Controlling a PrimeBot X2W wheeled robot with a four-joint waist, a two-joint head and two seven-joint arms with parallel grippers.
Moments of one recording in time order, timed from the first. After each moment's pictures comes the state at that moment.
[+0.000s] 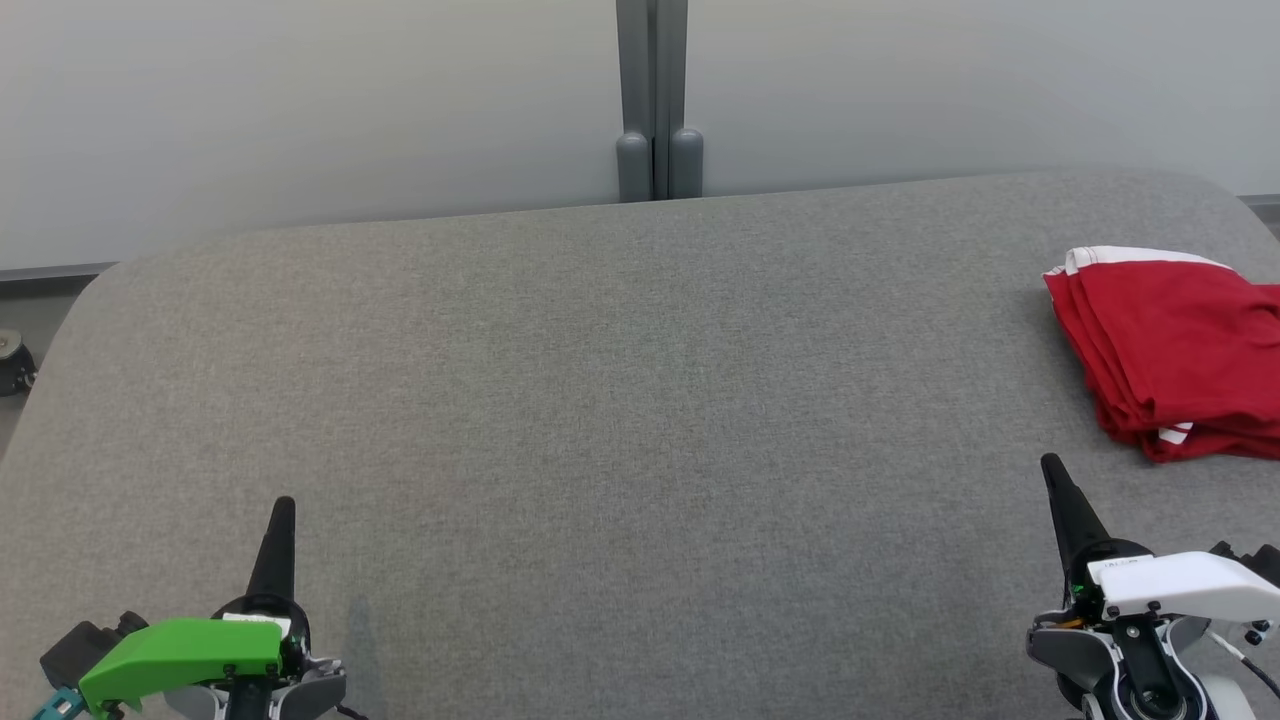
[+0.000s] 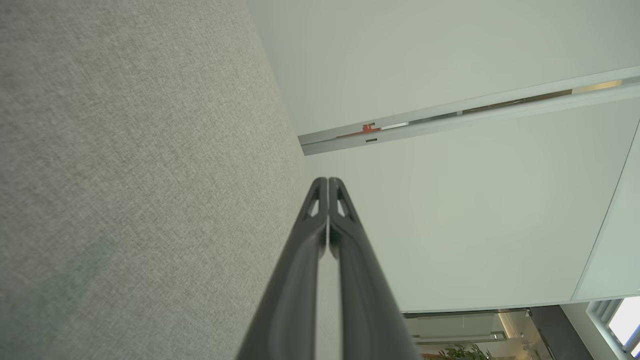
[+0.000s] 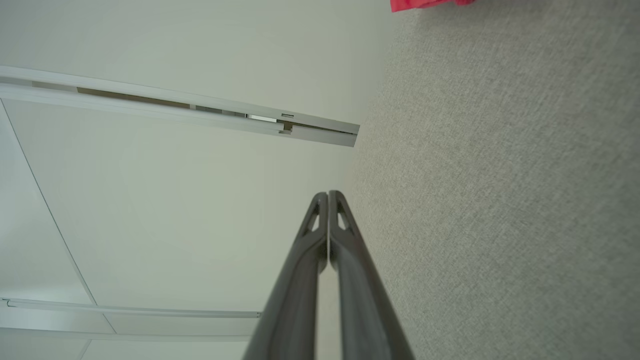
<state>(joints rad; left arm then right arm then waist) -0.06 0.05 0.08 0.25 -1.40 -0.12 0.06 -0.06 -0.05 -0.12 0.24 1.37 0.13 0.06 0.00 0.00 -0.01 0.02</state>
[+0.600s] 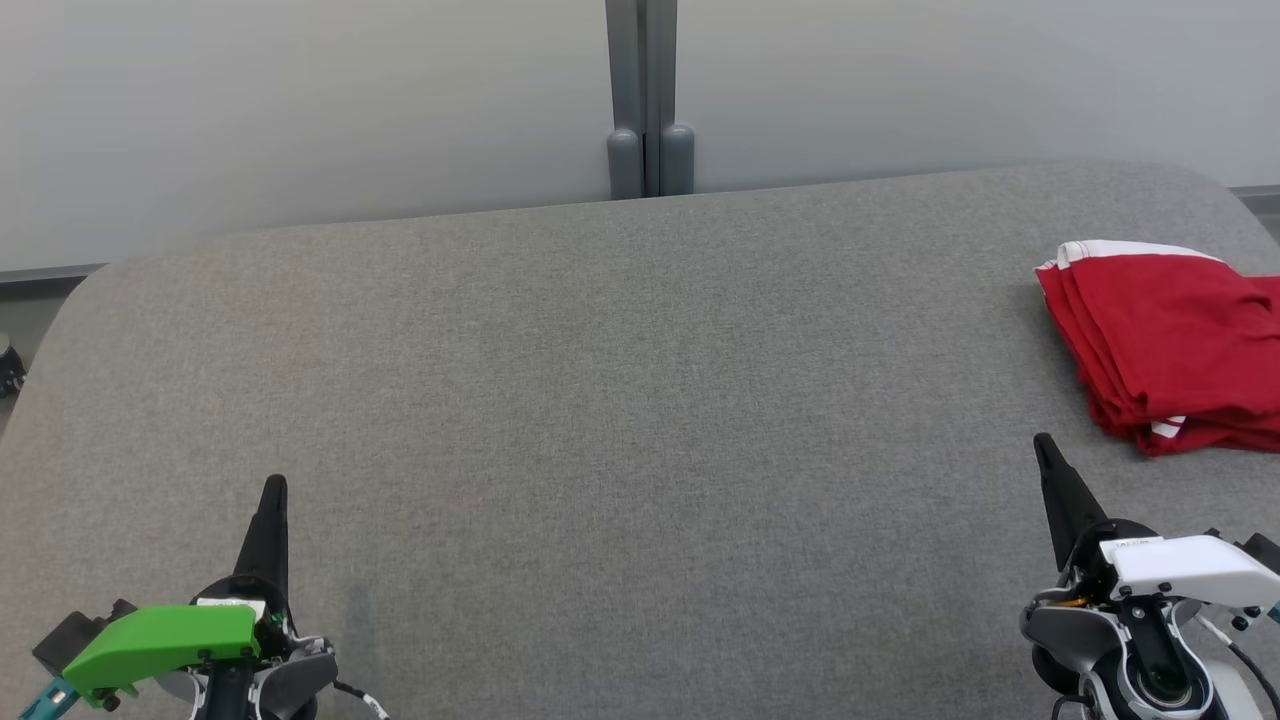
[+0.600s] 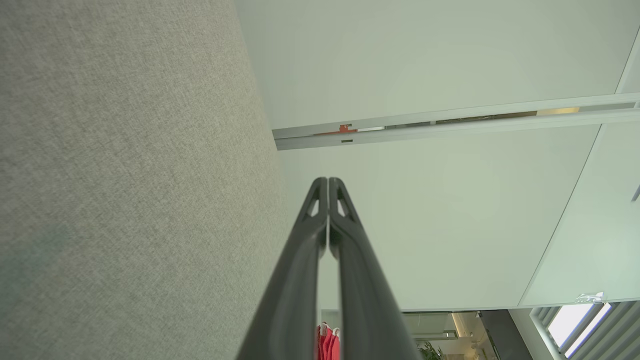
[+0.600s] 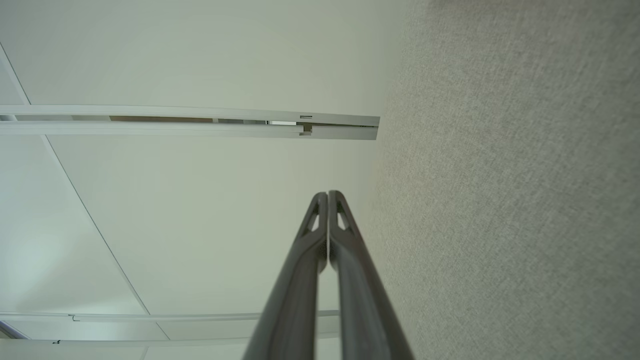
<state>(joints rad) -0.08 0.05 0.10 0.25 -1.53 -0.12 0.09 -0.09 -0.05 -0.12 0.24 1.52 0.13 0.09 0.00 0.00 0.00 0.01</state>
